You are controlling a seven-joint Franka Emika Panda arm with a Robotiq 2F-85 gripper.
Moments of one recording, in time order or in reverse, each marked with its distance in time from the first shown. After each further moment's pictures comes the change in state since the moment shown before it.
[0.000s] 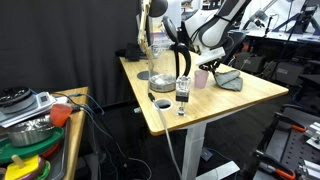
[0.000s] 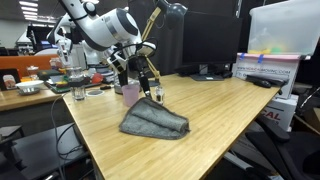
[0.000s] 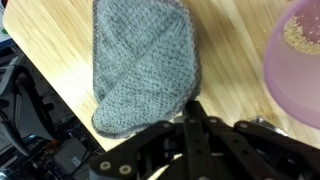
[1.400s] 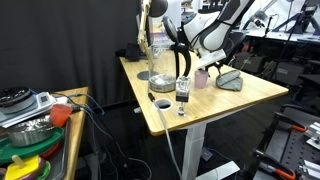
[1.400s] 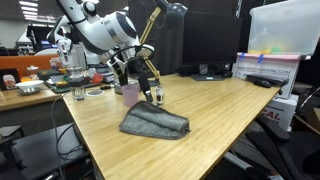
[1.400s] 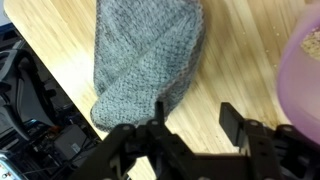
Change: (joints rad) arm 0.008 0.015 0.002 -0.007 -0.070 0.004 0.013
